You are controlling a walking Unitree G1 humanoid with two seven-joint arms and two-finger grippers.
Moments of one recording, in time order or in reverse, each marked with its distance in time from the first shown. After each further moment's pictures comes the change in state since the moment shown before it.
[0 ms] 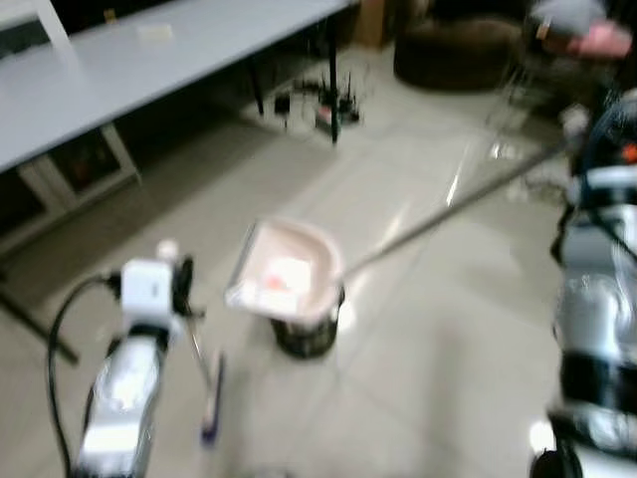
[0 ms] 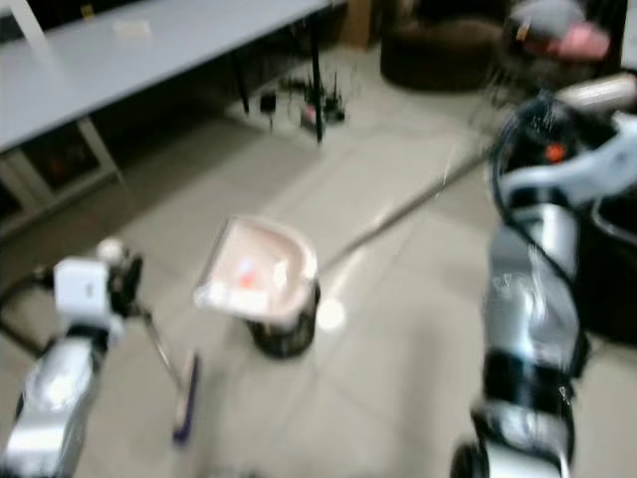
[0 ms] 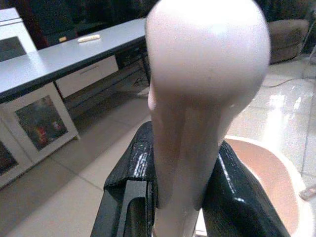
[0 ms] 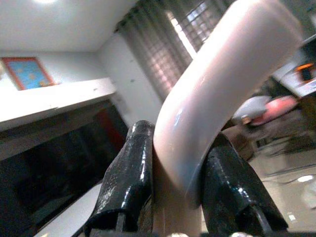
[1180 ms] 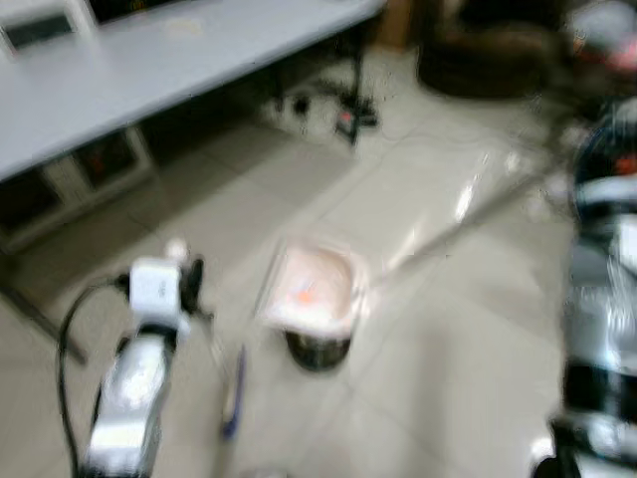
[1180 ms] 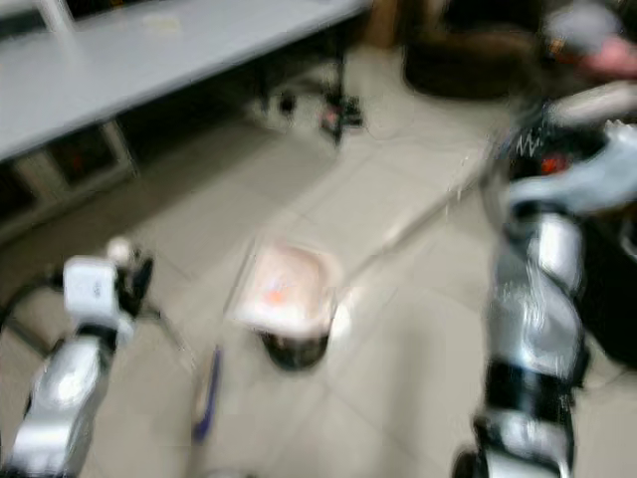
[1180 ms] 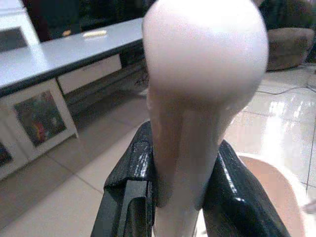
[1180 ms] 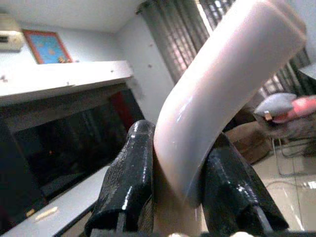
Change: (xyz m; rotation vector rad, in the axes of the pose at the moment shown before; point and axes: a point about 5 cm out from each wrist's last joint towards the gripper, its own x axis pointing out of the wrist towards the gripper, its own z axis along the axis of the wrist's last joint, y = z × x) left arm 0.001 -0.001 -0.002 -0.020 0.009 -0.009; right arm -0.007 0.007 -0.012 -0.044 0.055 0.065
